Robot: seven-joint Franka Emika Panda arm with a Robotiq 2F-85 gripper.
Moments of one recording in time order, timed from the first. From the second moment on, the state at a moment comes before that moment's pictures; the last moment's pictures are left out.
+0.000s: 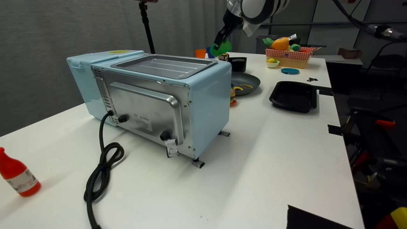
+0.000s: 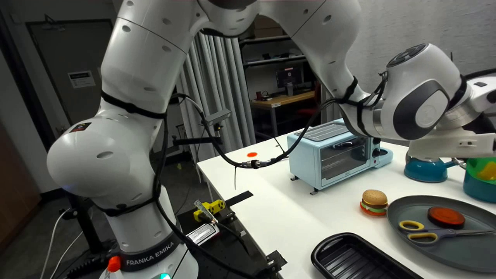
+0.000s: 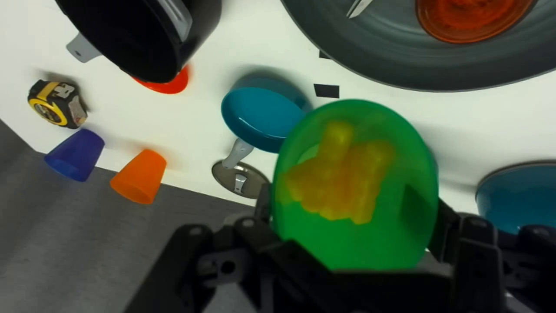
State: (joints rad) arm -0.21 0.60 -0.20 -1.90 -0.13 3.19 -0.22
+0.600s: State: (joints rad) arm 0.02 0.60 -0.43 -2.12 -0.03 3.64 -0.19
